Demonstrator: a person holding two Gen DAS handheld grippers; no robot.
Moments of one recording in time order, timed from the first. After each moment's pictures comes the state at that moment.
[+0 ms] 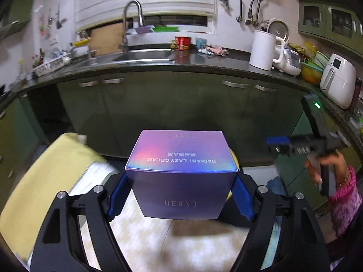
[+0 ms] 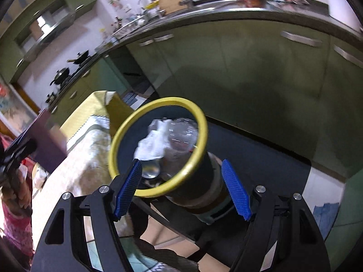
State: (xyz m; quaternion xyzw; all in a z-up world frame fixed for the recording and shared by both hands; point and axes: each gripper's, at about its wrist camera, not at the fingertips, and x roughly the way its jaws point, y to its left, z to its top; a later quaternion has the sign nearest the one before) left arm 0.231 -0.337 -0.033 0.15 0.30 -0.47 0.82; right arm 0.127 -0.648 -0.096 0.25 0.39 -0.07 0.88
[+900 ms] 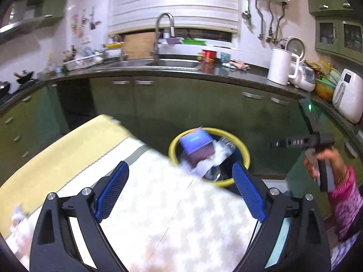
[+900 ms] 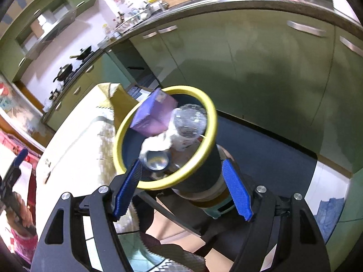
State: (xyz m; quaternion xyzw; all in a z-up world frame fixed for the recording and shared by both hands) left arm 0.169 -0.221 -0.033 0.10 0.27 -0.39 0.88; right arm 0.138 -0.624 -0.102 0.25 0.41 -0.05 0.88
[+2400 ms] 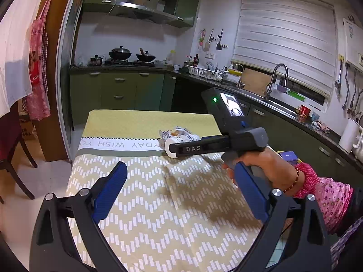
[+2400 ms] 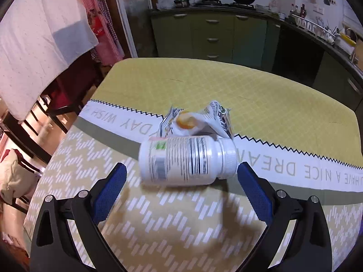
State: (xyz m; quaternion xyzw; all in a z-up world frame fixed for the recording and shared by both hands) left arm 0.052 0.081 -0.046 -0.07 0.23 -0.09 0.97; right arm 0.334 -0.060 -0.109 -0.07 0.44 0.27 0.85
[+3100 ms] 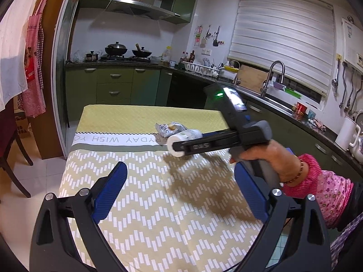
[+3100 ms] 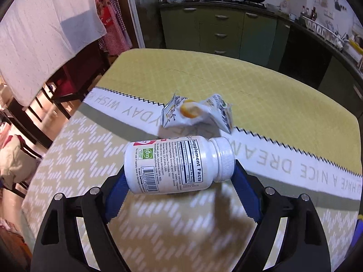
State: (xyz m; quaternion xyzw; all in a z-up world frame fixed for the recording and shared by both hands) left arm 0.056 0.076 -0.051 -0.08 0.24 -0.11 0.96; right arm 0.327 -0.073 -0.109 -0.10 0.45 0.30 0.84
